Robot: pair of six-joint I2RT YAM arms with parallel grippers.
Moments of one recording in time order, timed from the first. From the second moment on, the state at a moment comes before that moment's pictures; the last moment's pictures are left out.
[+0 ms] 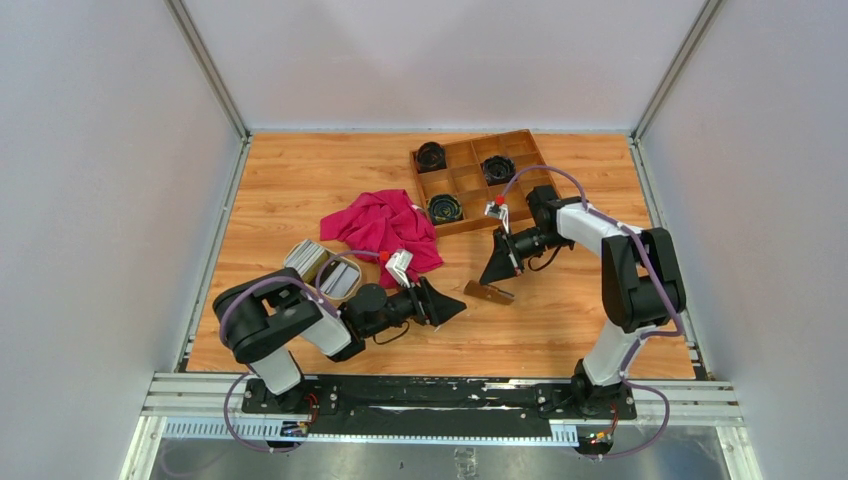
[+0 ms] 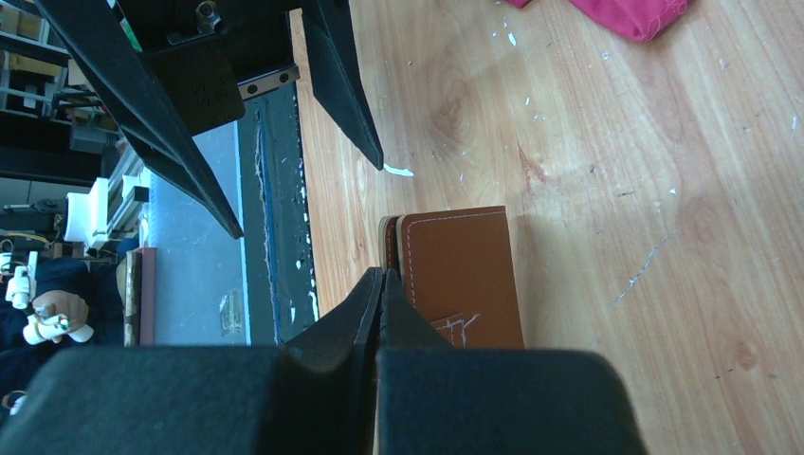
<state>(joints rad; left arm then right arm) -0.96 1.67 0.26 1.33 0.08 -0.92 0.23 1.75 1.09 -0.86 -1.17 -0.66</state>
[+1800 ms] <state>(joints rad) -0.97 0.92 0.10 0.77 -0.05 -0.50 0.30 1.71 1.04 -1.00 -0.63 -1.74</state>
